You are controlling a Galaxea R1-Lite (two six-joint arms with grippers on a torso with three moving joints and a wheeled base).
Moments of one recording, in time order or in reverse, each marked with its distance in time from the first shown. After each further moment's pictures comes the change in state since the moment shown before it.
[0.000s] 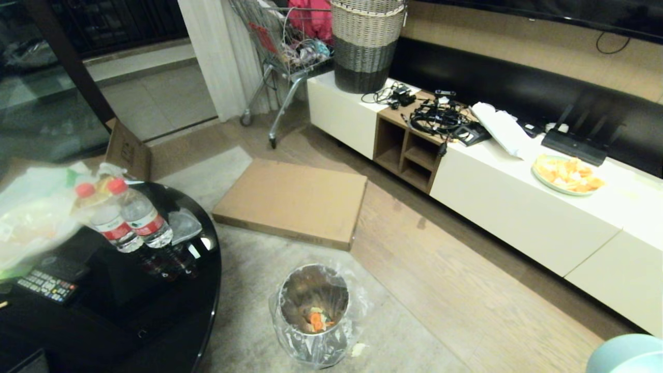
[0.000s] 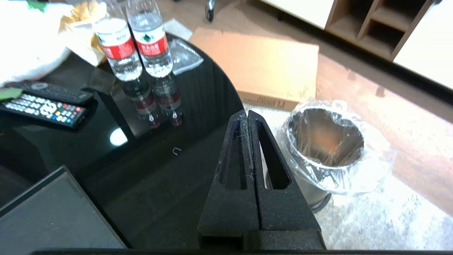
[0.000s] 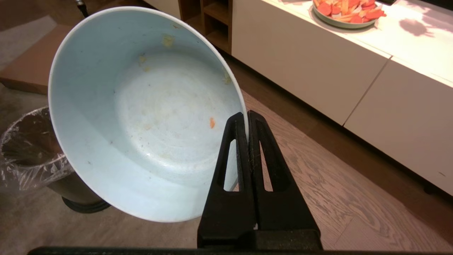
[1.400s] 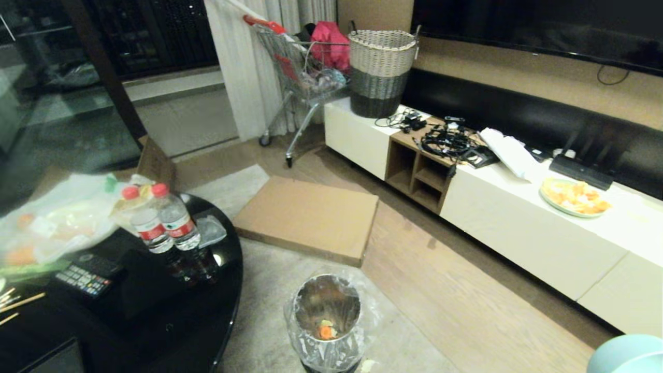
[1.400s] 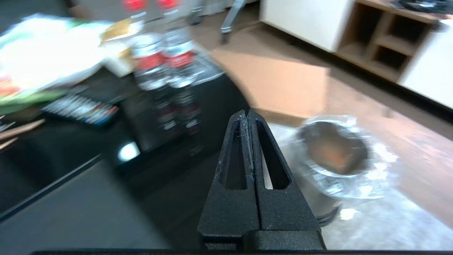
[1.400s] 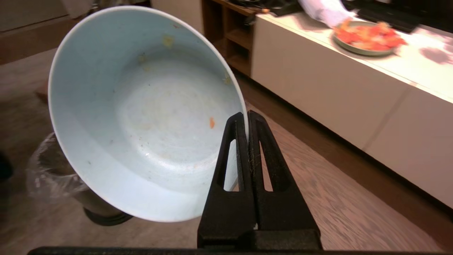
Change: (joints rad) left arm 0.000 0.000 0.000 0.000 0.000 0.002; right arm 0.000 0.001 -0.002 -0.001 0.000 0.017
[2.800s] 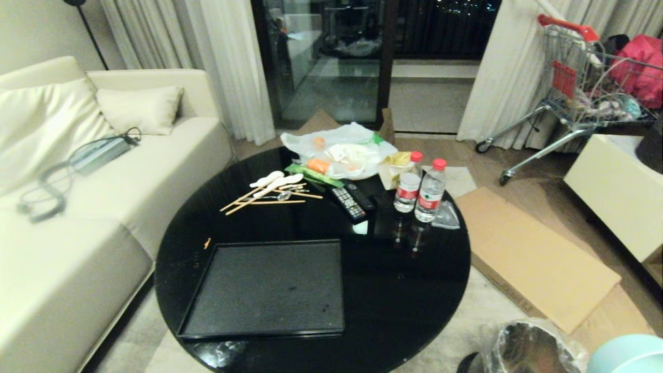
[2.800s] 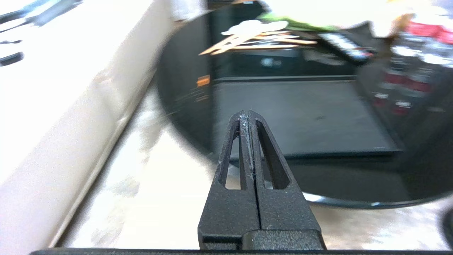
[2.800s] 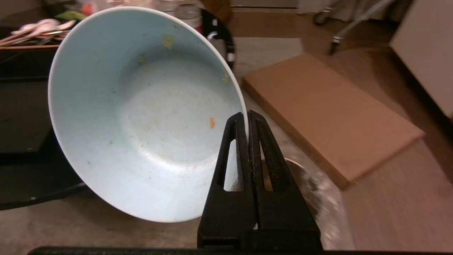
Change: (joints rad) left arm 0.000 0.000 0.000 0.000 0.002 0.003; right arm 0.000 0.000 0.000 0.000 0.000 0.001
